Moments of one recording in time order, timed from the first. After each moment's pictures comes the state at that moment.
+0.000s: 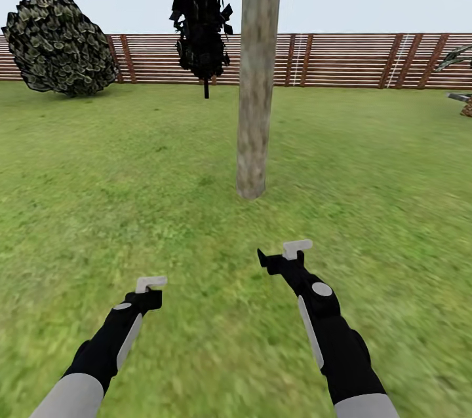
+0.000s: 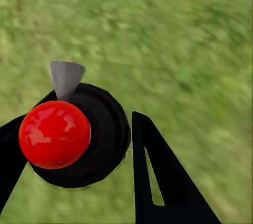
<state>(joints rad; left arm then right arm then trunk) -0.55 0.03 0.05 -0.80 0.01 0.33 0.04 -0.46 0.17 0.02 -1.29 0.15 0.32 0.18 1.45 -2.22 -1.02</state>
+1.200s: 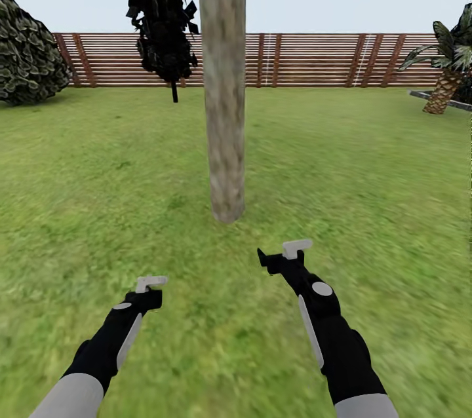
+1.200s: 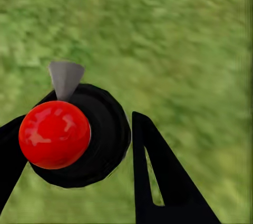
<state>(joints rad) -0.55 0.03 0.05 -0.80 0.01 0.33 0.04 -0.46 0.17 0.02 -1.30 0.15 0.32 0.18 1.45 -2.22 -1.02</state>
